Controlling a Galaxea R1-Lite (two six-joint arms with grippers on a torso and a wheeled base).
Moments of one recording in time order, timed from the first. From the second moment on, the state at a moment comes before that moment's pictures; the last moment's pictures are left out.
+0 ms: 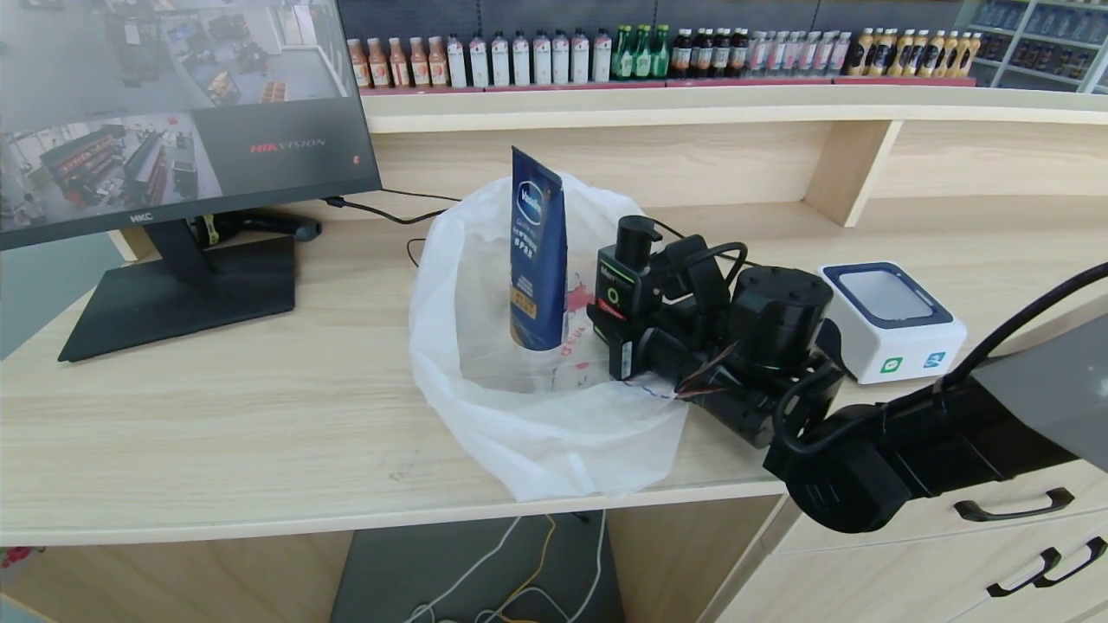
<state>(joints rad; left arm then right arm) 0.00 0.00 0.00 0.00 0.00 0.00 0.62 2.04 -1.01 -1.07 -0.07 -0.11</state>
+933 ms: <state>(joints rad) 0.00 0.00 0.00 0.00 0.00 0.00 0.62 1.97 -0.92 -1.21 -0.07 -0.10</state>
